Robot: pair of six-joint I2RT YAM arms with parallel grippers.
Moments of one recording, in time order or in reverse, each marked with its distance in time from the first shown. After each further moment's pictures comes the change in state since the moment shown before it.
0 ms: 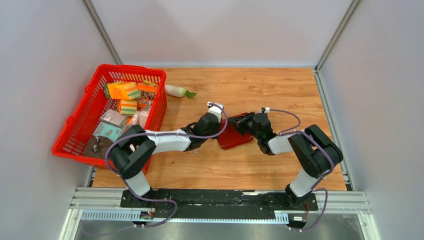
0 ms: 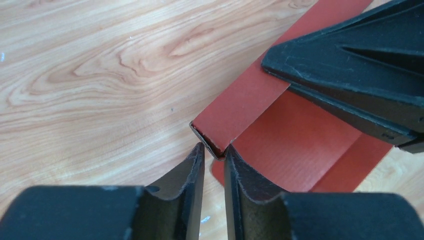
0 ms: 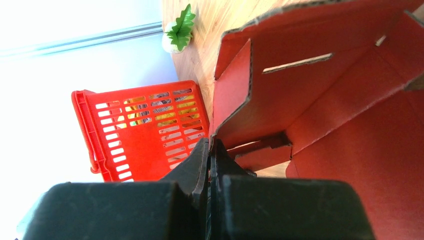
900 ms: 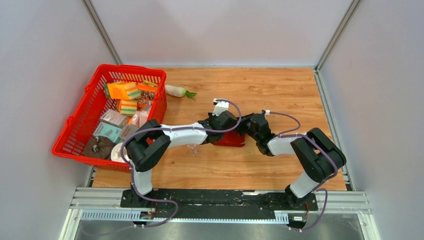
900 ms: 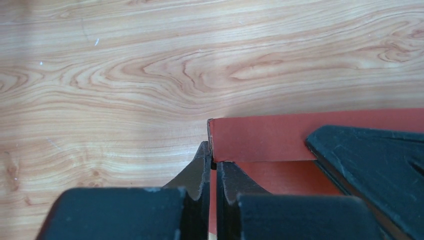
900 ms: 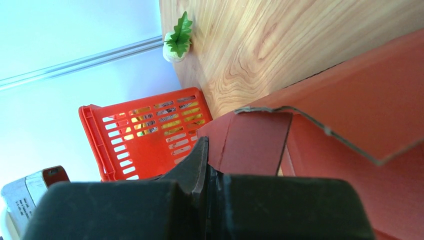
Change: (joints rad) left arm -0.081 0.183 0.294 -0.322 -0.433 -0.164; right arm 0.040 -0.048 0.011 -0.103 0.076 0.098
